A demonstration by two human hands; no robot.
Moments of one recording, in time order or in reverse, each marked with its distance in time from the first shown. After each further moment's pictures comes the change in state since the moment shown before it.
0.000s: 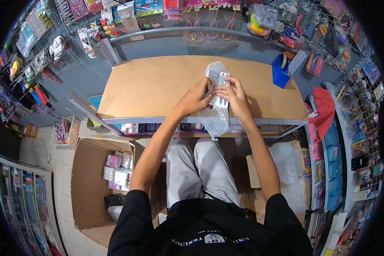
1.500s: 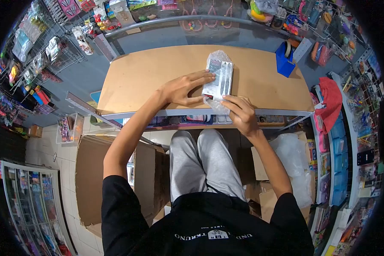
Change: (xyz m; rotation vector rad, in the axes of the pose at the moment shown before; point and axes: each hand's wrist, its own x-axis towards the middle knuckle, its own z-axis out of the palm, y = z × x) left_hand -0.001 -0.009 -0.052 0.311 -0.466 0.288; right_hand -0.070 -0.005 -0.024 -0.979 -0.135 -0.793
